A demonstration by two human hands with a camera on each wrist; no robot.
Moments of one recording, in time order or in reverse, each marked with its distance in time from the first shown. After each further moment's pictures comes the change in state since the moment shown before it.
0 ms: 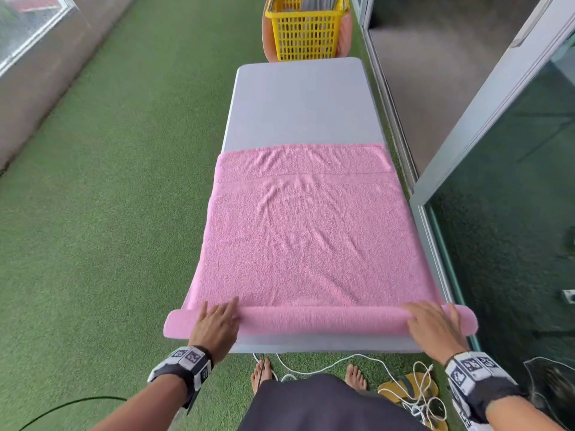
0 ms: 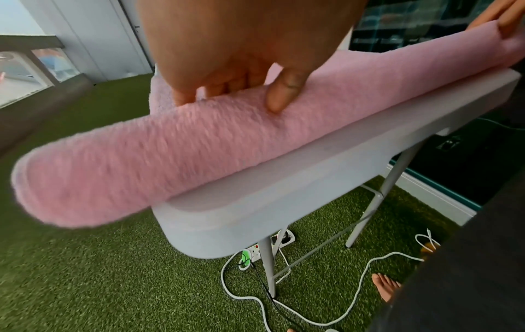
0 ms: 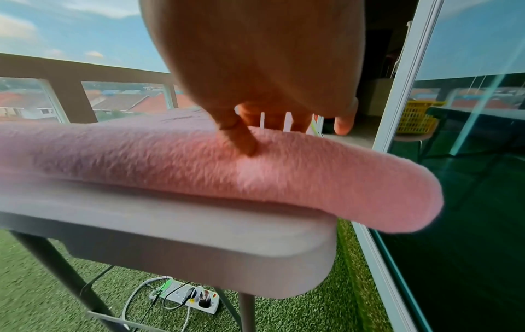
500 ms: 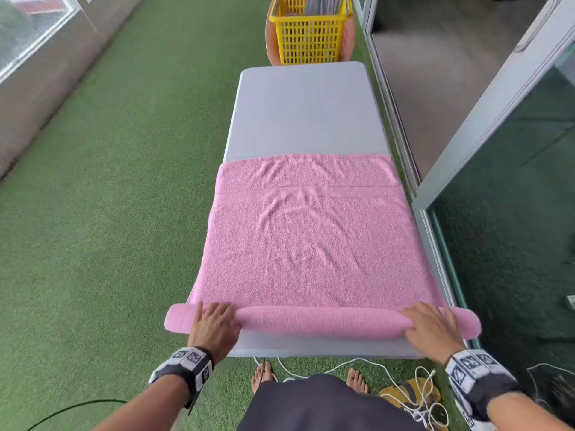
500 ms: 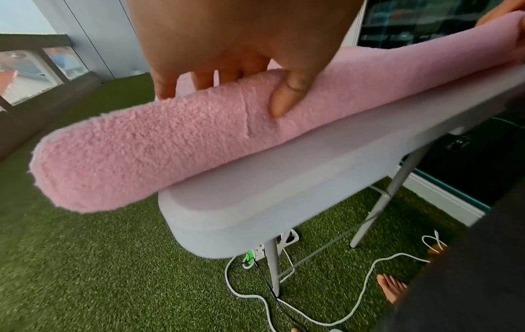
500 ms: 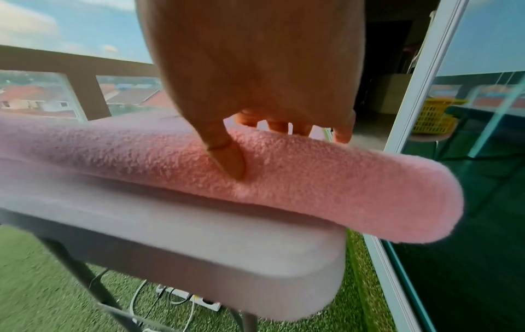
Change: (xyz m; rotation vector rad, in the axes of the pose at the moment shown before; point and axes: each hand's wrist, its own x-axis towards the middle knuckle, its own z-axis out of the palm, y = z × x) left_hand 0.002 0.001 -0.015 0.108 -0.045 -0.056; right_hand 0.011 -0.003 0.002 -0.093 -0.087 -0.043
